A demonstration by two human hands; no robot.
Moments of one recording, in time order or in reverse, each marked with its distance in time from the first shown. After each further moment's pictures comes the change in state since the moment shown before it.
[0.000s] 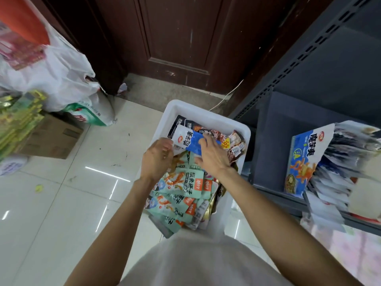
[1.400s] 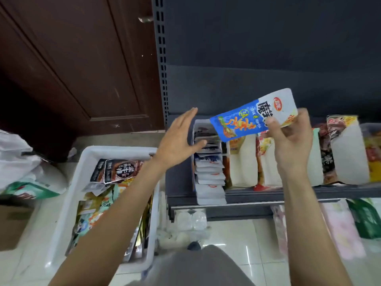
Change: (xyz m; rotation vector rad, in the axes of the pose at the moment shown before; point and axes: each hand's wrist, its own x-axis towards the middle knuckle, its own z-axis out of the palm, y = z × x) left_hand -0.002 0.314 0.099 0.054 -0.304 0.632; right_hand -0.268 0.226 -0.181 1.171 1.280 0.275
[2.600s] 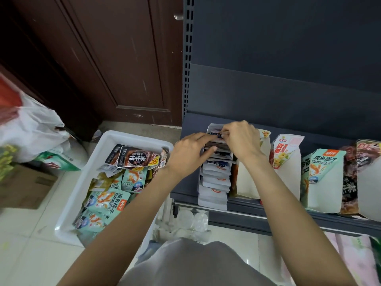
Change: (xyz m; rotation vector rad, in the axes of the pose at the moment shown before) left_hand -0.024 0.007 0.029 0.213 0.216 0.091; right_hand 0.027 0.051 0.085 -1.170 -0.717 -0.178
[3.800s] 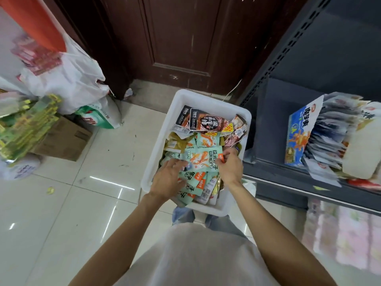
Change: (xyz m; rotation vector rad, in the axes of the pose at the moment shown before) left_hand -0.281 -0.198 -0.064 -0.016 -0.364 -0.599; right_hand -0.101 -0.233 0.202 0.538 -0.201 0.455
